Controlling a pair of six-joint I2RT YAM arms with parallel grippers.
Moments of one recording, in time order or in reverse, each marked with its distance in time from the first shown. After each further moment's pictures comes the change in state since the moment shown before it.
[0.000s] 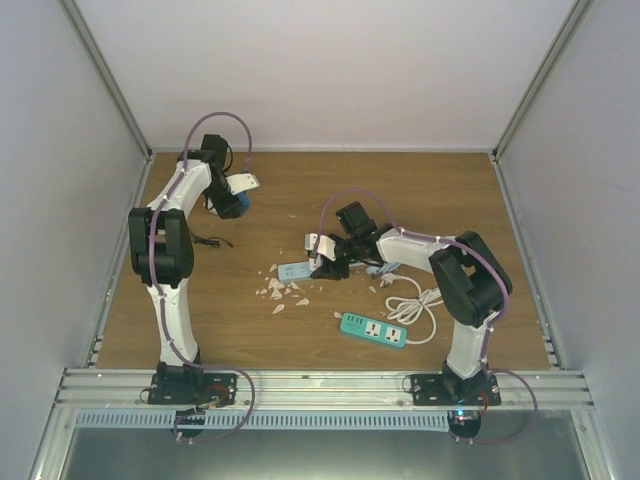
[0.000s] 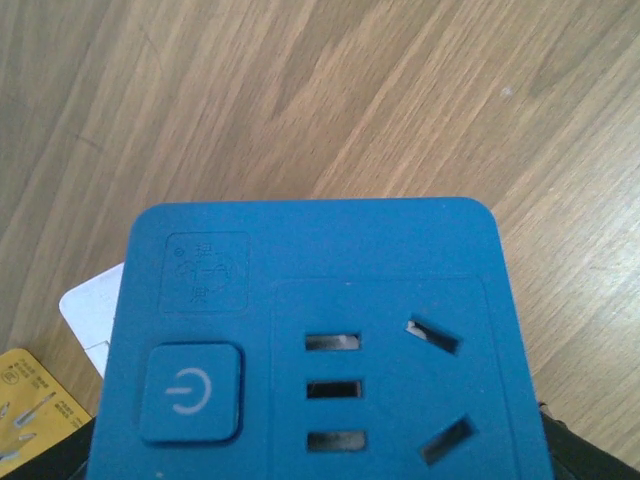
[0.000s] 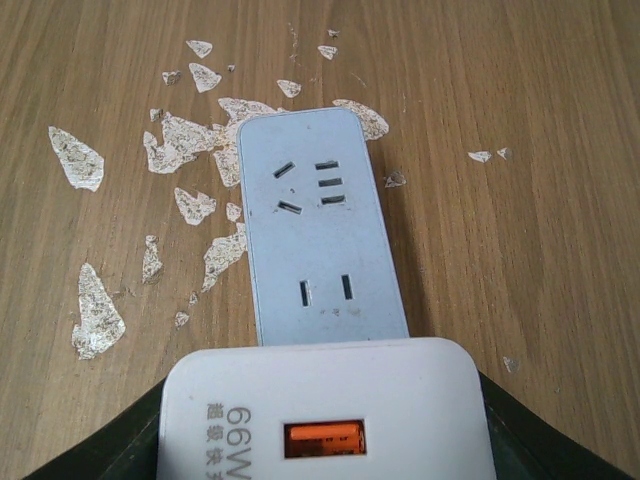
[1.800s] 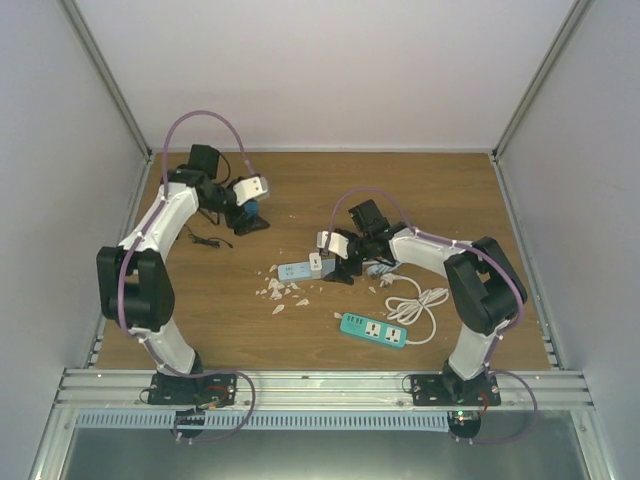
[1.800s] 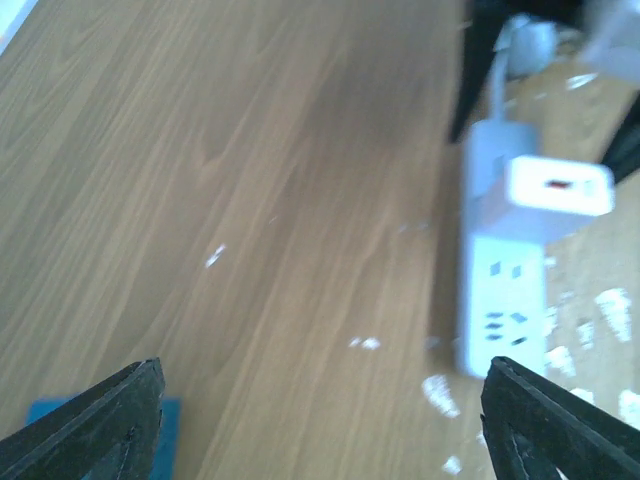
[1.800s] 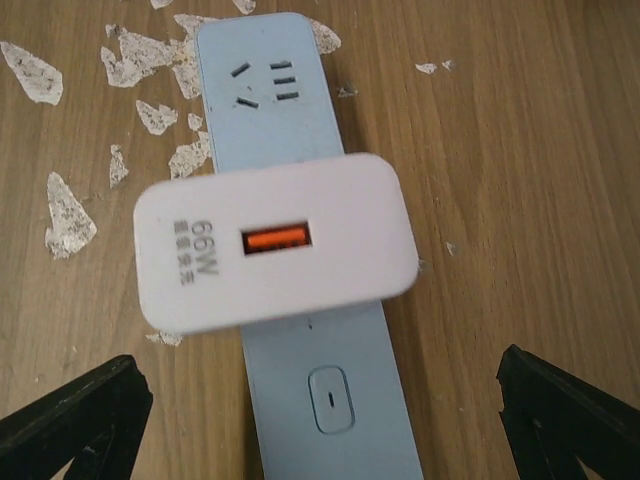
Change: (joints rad) left arm -0.028 -0.361 -0.315 0.098 0.571 0.068; right arm -0.045 -0.085 -0.045 -0.060 0.073 -0.027
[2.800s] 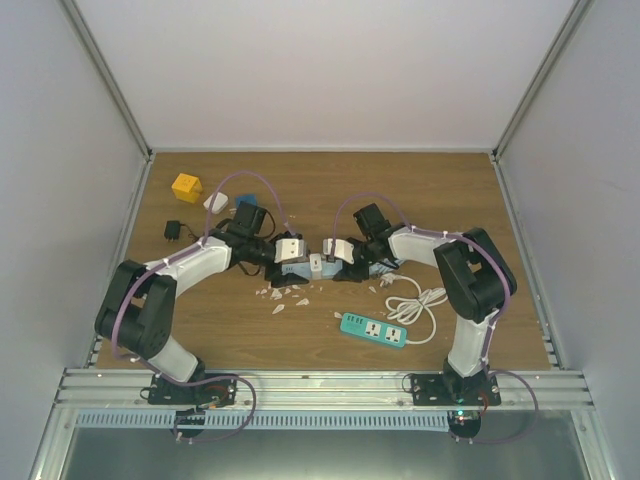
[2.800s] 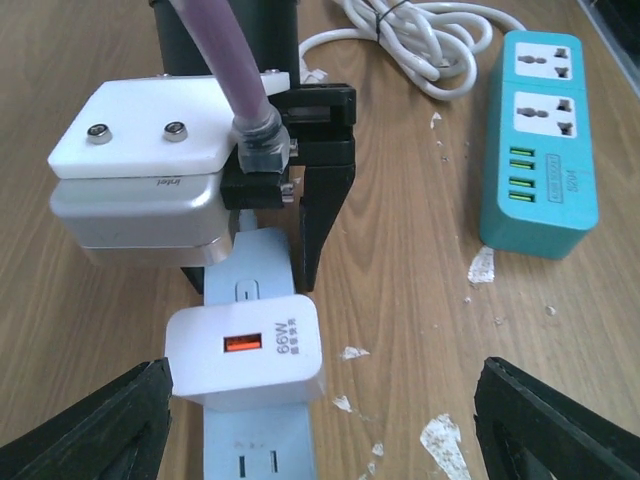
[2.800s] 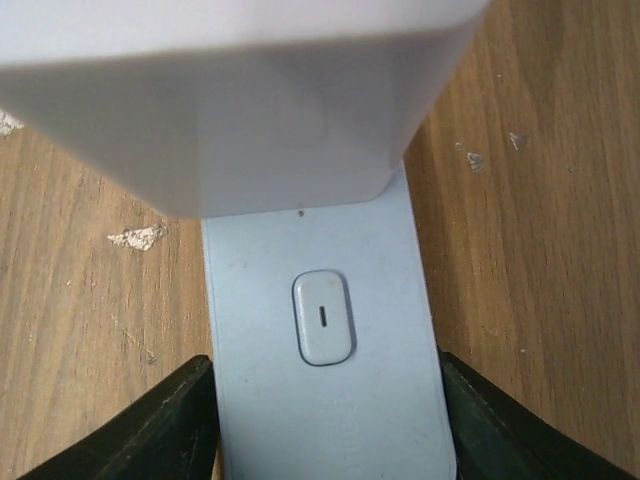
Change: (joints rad) left arm -0.309 -0.188 -0.594 0.542 0.205 -0.051; right arm -0.056 0.091 -0.006 -0.041 -0.014 -0.138
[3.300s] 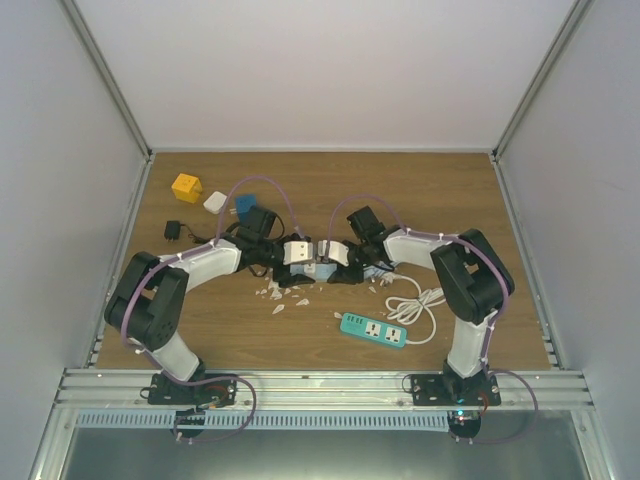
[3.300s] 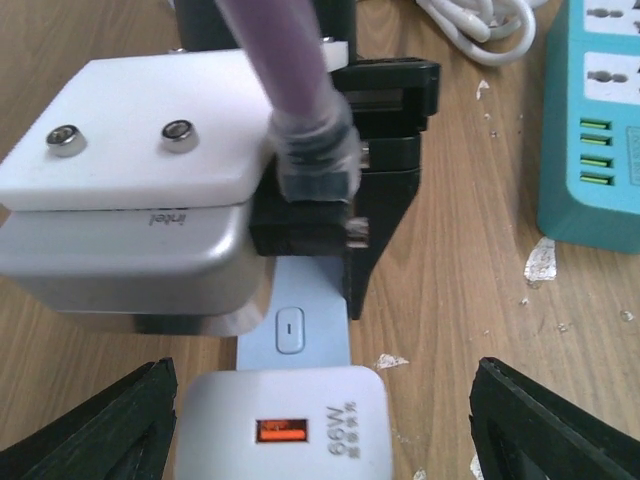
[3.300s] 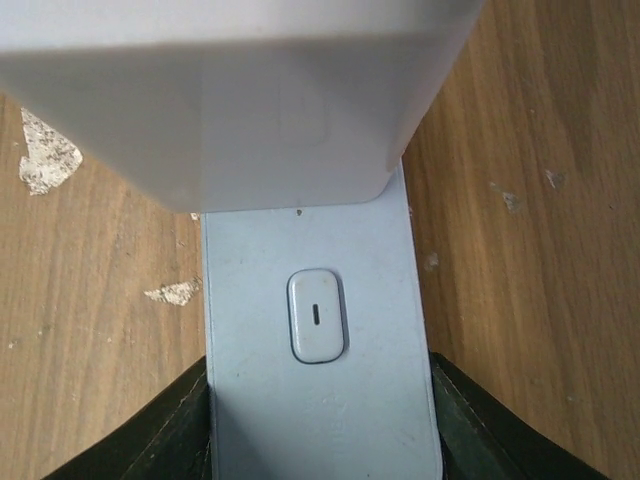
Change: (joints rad) left arm -0.058 0.071 -0.012 0.142 -0.094 -0.058; right arm 0.036 0.000 0.003 0.005 -0.002 0.090
